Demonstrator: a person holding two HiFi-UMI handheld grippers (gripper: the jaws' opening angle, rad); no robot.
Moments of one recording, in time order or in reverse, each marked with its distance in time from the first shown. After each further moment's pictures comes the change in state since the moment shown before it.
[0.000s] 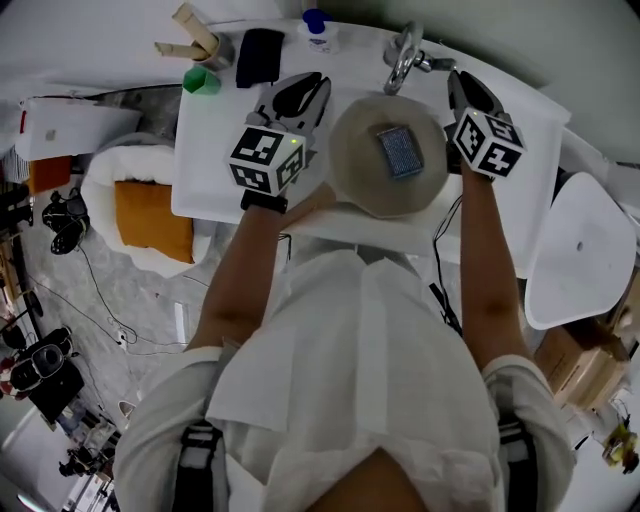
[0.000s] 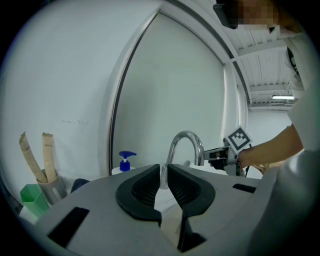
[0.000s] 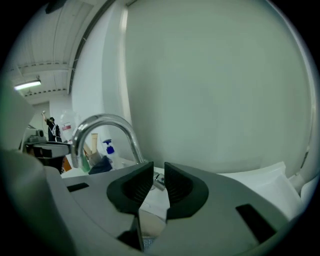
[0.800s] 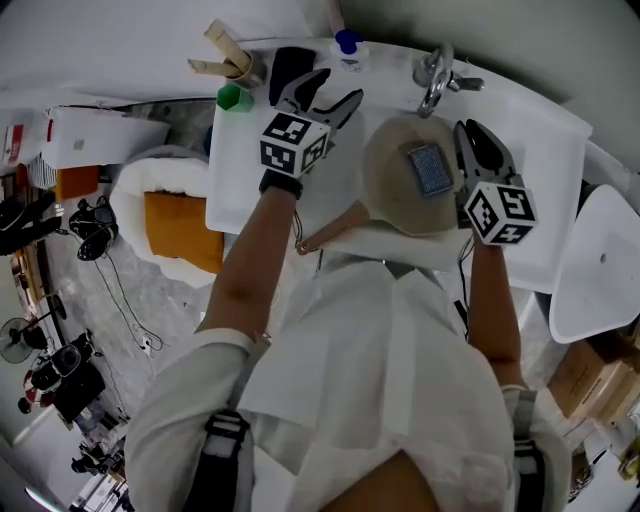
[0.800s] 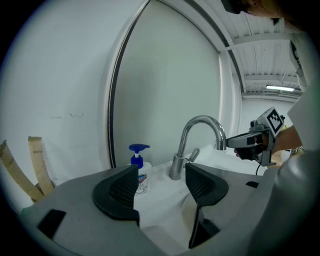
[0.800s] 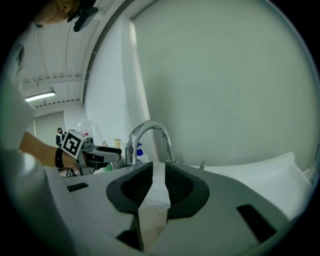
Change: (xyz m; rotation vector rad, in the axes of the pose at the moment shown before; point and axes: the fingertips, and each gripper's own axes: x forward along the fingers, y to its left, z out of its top) left arm 0.030 0.050 -0.017 0.091 0.118 -0.066; right arm -0.056 0.076 -0.007 0.018 -0.070 0.146
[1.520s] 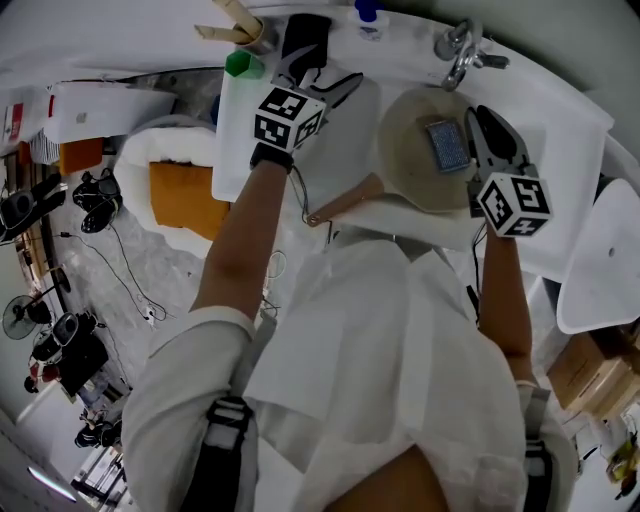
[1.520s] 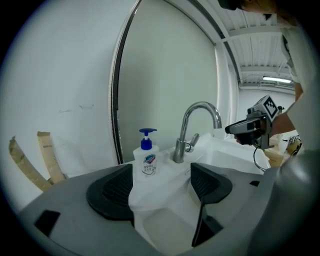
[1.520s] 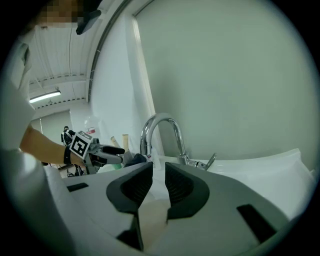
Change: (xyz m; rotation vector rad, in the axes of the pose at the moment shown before) left arm -0.020 0.022 -0.039 0.064 0.083 -0.014; right arm 0.000 0.023 -0.017 -0.013 0.039 0.063
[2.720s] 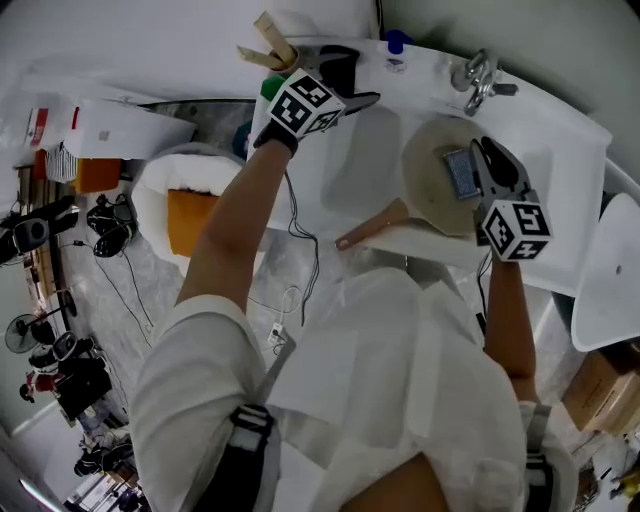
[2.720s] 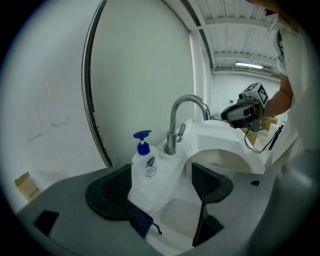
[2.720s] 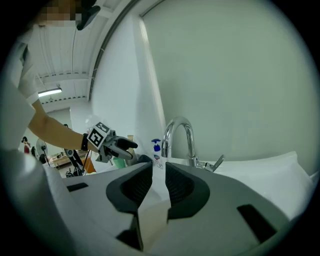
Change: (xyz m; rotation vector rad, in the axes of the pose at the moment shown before) left arm -0.006 0.016 0.009 0.237 0.131 -0.231; right arm -0.013 0.050 0.001 -0.023 -0.014 -0.014
